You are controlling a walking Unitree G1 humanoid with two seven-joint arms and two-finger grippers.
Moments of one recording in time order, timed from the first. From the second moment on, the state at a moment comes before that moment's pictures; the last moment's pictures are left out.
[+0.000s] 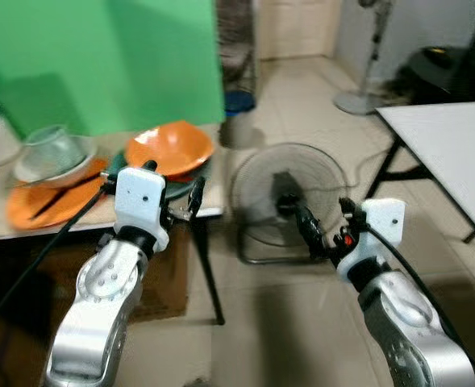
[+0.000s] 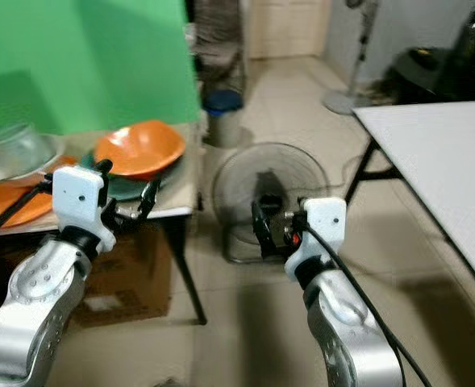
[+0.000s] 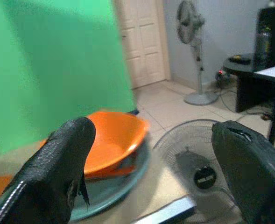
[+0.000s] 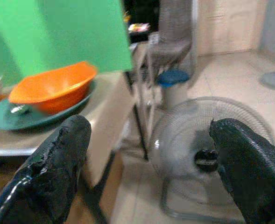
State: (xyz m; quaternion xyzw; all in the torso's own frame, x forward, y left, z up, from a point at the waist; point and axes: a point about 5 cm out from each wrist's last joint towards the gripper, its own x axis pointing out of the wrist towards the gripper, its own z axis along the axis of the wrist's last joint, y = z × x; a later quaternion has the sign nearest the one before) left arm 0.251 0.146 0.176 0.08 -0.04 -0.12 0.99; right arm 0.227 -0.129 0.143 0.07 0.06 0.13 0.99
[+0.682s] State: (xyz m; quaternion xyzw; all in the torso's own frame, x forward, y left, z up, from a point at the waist) left arm 0.246 0.141 0.168 0.06 -0.02 -0.13 0.99; right arm 0.234 -0.141 0.133 -0.01 0.08 0.07 0.99
